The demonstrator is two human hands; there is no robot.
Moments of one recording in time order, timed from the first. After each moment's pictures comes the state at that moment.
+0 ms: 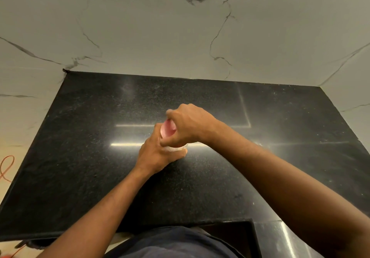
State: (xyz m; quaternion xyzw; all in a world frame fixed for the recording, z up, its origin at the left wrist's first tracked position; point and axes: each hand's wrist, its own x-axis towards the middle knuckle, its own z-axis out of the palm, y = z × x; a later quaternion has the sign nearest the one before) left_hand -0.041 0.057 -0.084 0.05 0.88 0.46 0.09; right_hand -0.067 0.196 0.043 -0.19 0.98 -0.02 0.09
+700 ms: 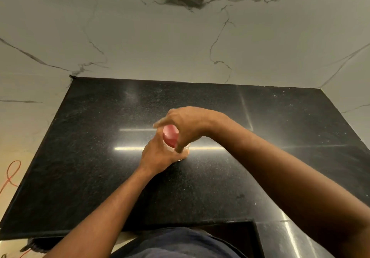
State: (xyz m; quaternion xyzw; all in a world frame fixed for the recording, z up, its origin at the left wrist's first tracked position) left_hand -0.039 0.057 -0.083 0.05 0.89 0.45 0.09; right_hand -0.074 0.194 0.059 -0.26 0.94 0.02 0.20
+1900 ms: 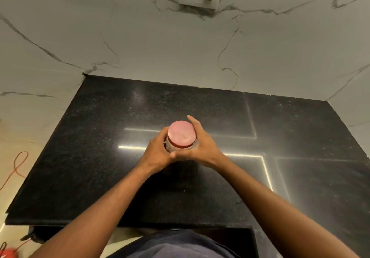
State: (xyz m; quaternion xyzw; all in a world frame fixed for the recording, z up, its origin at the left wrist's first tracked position) left_hand -0.042 0.041 -0.087 0.11 0.82 0.55 0.10; right_hand -0.023 0.229 -0.039 -0.04 0.88 -0.47 0.08
